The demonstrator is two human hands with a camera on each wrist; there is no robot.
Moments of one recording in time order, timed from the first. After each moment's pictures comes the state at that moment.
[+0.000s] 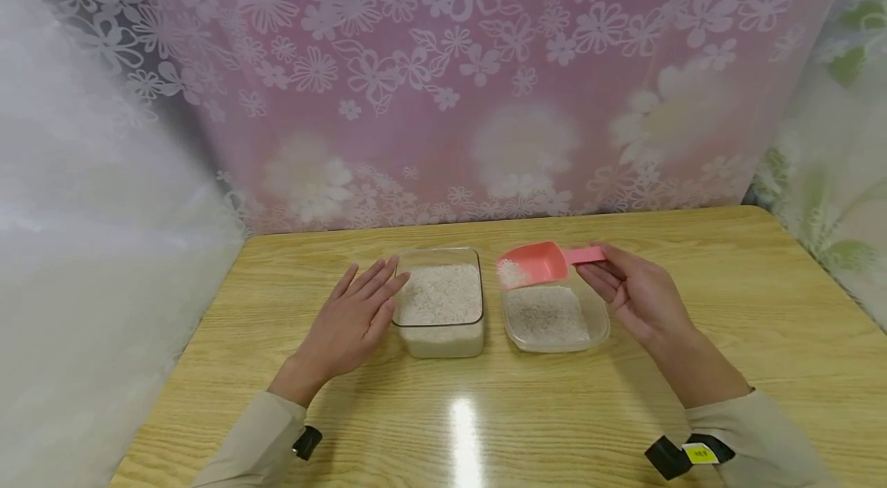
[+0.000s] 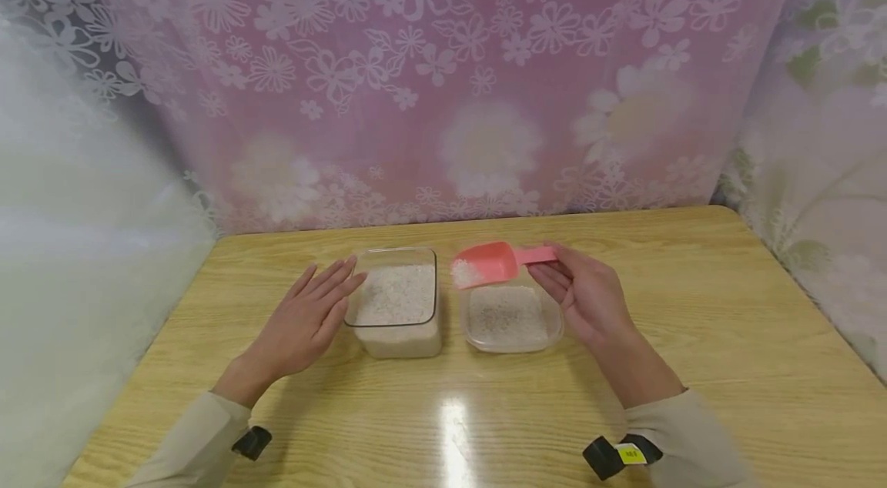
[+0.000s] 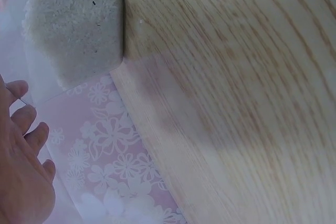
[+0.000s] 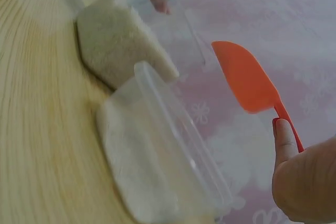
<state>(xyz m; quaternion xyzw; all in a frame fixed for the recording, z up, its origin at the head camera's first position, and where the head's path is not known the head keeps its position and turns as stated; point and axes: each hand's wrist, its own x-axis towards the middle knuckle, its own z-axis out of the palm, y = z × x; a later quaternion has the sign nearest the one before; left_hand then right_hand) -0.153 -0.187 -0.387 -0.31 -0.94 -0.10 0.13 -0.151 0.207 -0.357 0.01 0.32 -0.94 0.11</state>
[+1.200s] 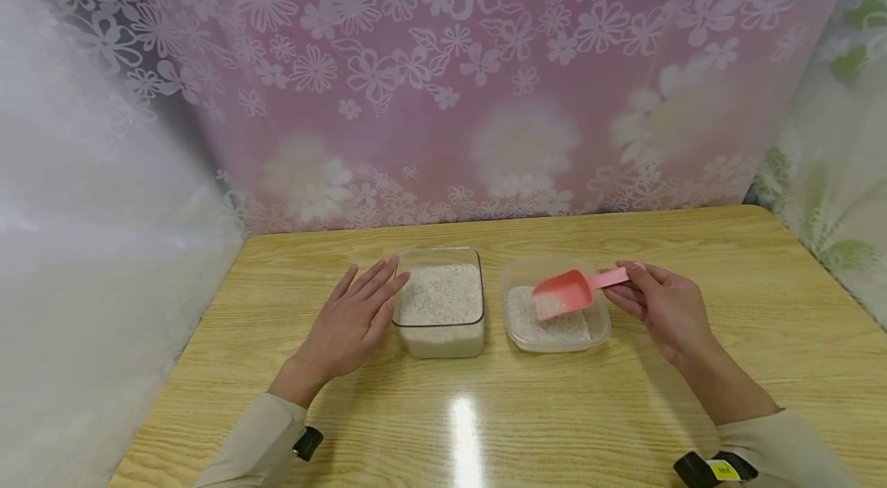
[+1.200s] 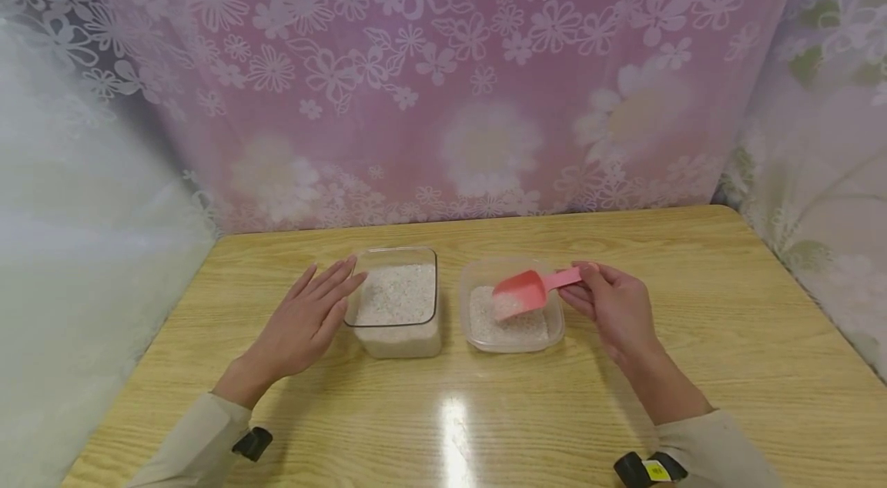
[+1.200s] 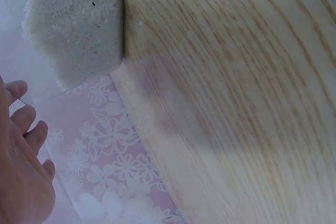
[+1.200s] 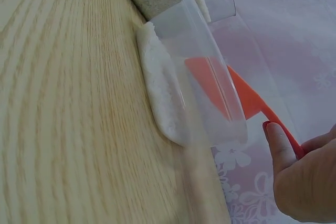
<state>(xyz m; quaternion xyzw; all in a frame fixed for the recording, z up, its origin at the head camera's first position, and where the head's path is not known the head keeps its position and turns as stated) -0.154 -0.187 -0.389 -0.31 -0.94 -0.11 0.13 -0.143 0.239 -0.384 0.02 0.53 -0.85 0.02</state>
